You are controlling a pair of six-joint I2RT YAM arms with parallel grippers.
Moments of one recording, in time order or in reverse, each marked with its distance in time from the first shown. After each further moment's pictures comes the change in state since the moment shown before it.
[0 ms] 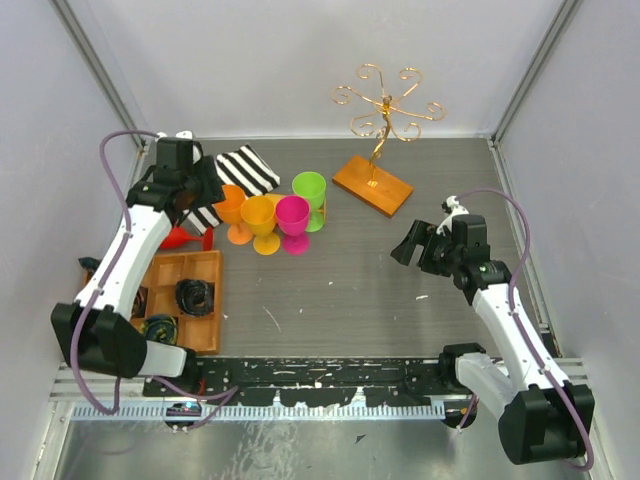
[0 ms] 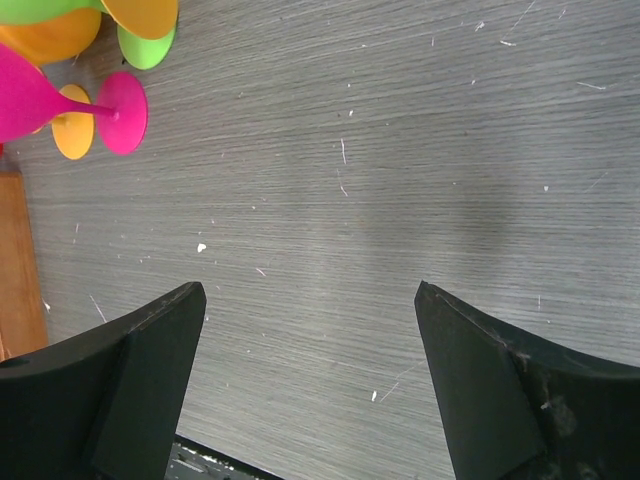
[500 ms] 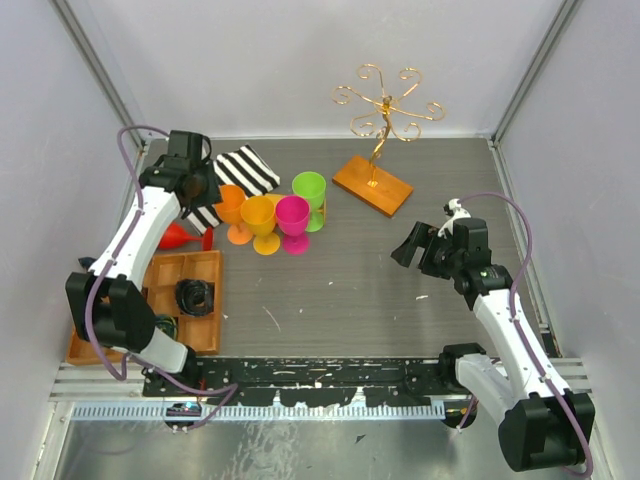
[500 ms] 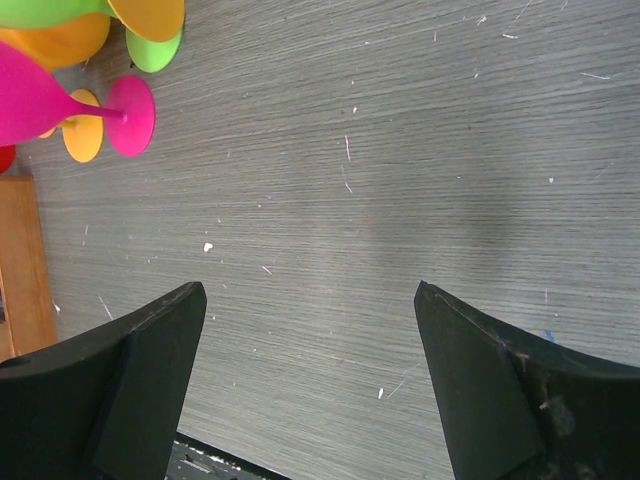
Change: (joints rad) left arm 0.007 0.184 0.116 -0.115 -0.017 0.010; right arm 0.000 -0.045 -0.026 0.002 0.000 0.026
